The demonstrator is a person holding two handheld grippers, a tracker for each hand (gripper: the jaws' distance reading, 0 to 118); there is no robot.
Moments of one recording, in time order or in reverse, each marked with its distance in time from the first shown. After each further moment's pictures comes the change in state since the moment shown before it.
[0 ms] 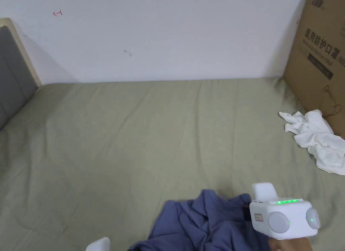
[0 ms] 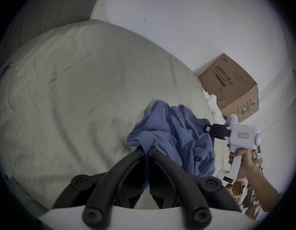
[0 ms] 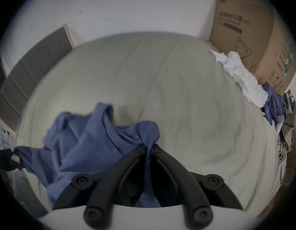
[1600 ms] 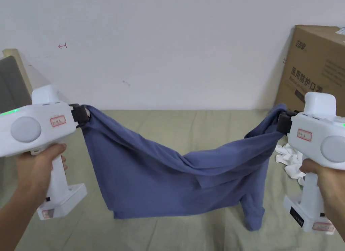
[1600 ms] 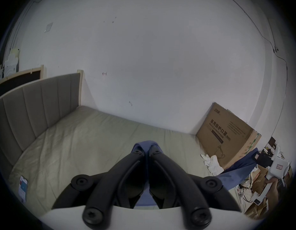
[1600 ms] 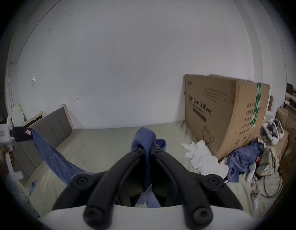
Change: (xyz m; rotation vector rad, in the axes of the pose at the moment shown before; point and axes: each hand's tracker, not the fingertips) left arm 0.080 0.300 0.081 0.495 0.029 -0.246; right arm 0.031 0.179 0.188 0.594 -0.084 -0.133
